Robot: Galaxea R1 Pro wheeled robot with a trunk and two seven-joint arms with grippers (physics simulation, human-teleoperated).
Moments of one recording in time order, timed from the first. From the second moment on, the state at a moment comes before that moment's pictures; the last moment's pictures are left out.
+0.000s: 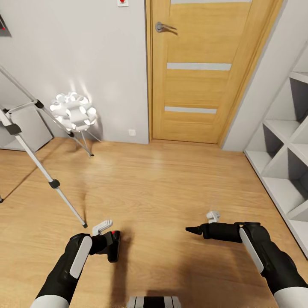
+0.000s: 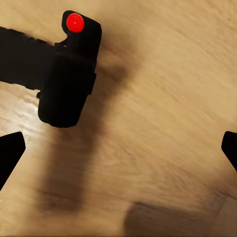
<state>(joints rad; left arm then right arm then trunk) -0.45 -0.04 0.12 -1.08 0.48 0.82 0.19 -0.49 -0.24 0.02 -1.18 -0.19 0.87 0.87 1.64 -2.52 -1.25</state>
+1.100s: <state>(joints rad) -0.45 -0.04 0.11 -1.08 0.44 0.82 0.24 -0.49 -0.24 0.02 -1.18 -0.19 0.87 0.87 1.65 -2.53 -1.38</state>
